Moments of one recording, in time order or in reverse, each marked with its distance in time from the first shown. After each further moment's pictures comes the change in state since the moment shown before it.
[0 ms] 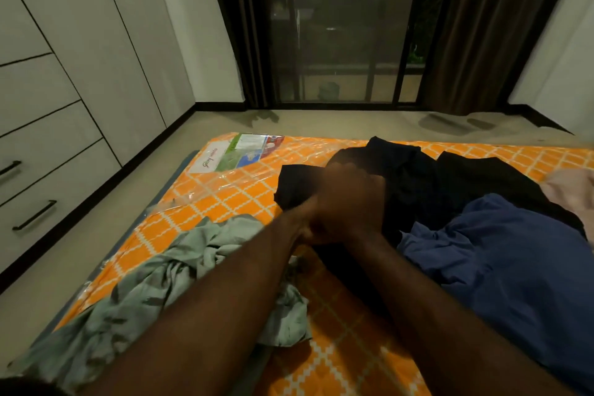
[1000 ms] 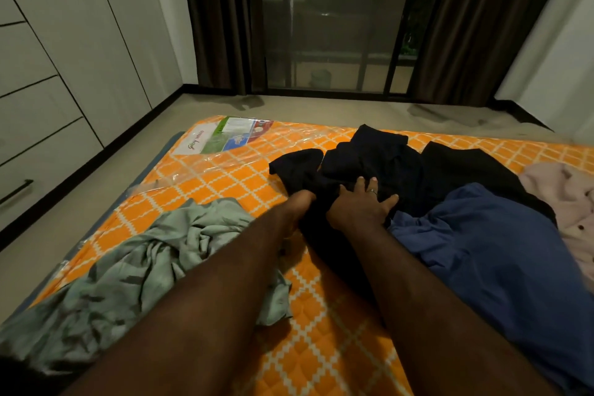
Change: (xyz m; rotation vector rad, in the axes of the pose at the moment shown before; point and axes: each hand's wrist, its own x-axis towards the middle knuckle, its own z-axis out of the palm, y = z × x) left_hand 0.027 -0.032 -0.004 0.204 0.341 -0.077; right_hand -0.009 0.037 0.009 -0.308 -0.920 0.387
